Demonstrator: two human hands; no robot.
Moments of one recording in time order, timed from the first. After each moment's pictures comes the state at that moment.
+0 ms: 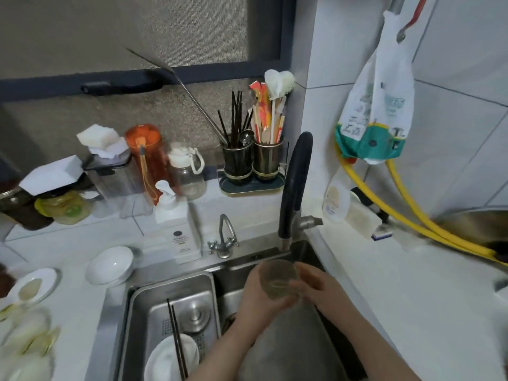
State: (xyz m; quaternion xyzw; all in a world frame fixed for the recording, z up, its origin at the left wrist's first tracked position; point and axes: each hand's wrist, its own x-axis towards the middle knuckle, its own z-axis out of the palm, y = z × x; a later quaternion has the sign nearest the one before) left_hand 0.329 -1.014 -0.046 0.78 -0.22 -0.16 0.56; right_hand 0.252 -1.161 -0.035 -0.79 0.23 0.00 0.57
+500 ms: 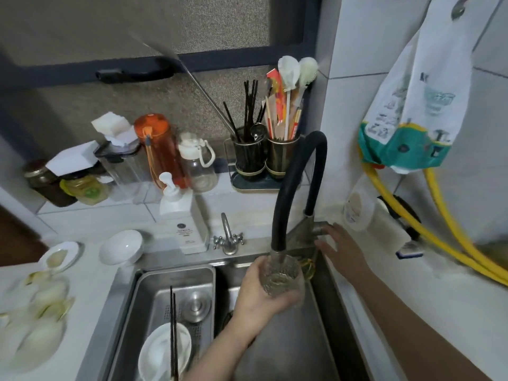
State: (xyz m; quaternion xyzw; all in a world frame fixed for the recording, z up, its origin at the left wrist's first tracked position) left_hand 0.328 -1.047 -0.029 0.79 -0.13 -0.15 0.59; right_hand 0.340 -1.280 -0.055 -0.90 0.19 -0.05 0.39
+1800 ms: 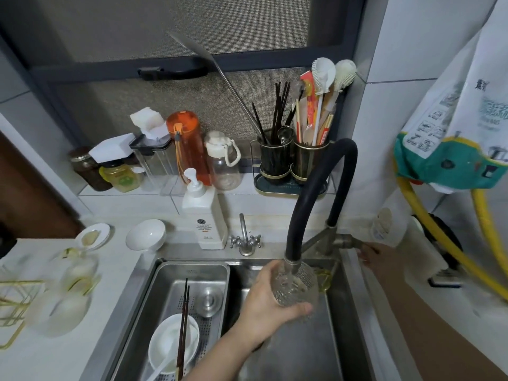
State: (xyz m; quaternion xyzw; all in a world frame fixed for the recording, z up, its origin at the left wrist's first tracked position) left_hand 0.332 -1.045 -0.038 0.80 -0.12 -0.15 0.56; right_hand 0.377 -1.348 -0.113 -0.81 0.31 -0.08 0.50
